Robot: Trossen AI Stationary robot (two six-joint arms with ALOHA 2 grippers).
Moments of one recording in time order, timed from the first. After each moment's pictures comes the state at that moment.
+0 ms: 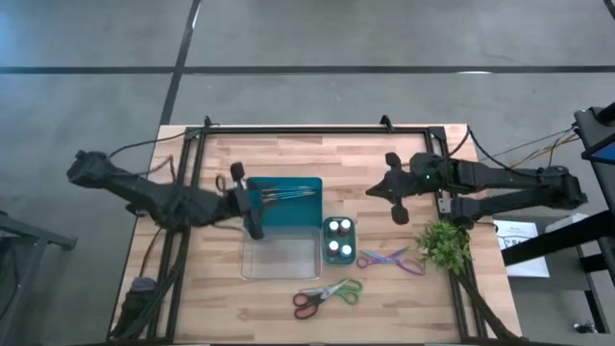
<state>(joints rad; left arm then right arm) -0.34 1.08 0.85 0.03 -0.70 0.25 -0.12 0.89 0.73 -0.36 -0.10 -0.10</state>
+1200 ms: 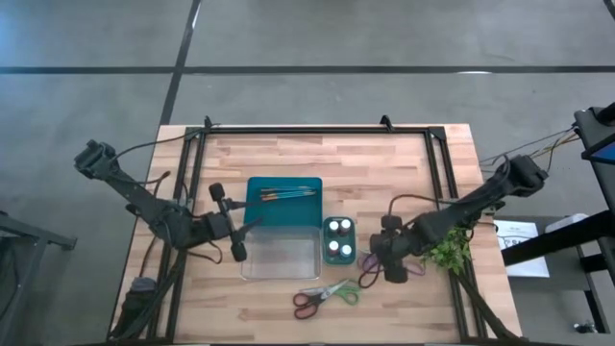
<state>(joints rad) -0.64 1.03 0.71 0.29 -1.01 0.39 0.48 1.41 0.82 -0.69 0.11 0.54</state>
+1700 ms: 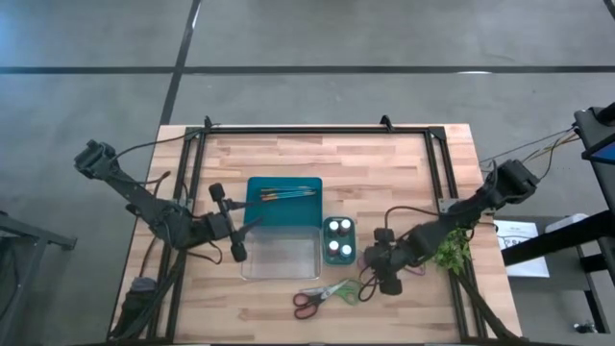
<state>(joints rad) -0.64 1.03 0.71 0.29 -1.01 0.39 0.54 1.52 0.77 -0.44 0.11 0.57</state>
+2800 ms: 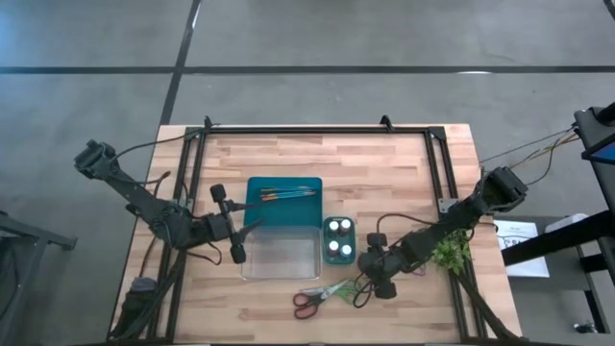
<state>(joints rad) -0.64 1.03 0.71 0.29 -0.98 0.39 0.55 1.65 0.78 -0.31 0.14 0.52</state>
